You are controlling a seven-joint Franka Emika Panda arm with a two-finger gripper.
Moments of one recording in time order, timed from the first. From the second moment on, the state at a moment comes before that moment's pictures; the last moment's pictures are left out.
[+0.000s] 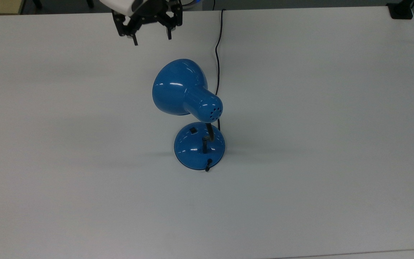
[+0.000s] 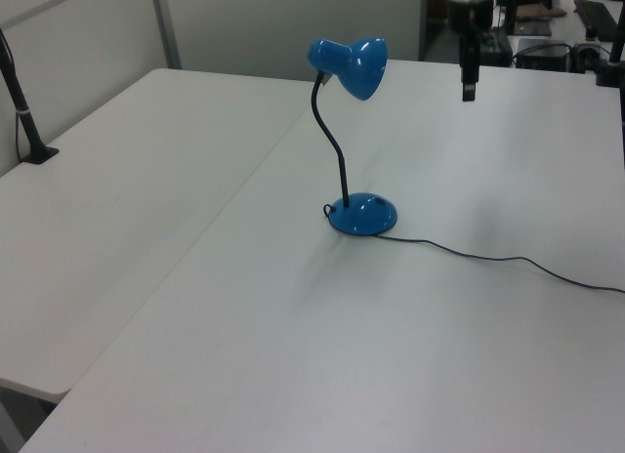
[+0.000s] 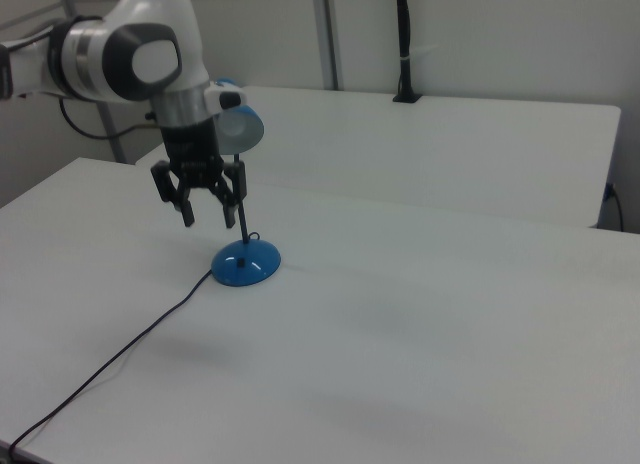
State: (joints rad) arm -0.10 0.03 0.10 -1.76 -0.05 1.72 -0.28
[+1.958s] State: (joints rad) arm 0.02 0.33 0.11 -1.95 0.02 2.59 -0.01
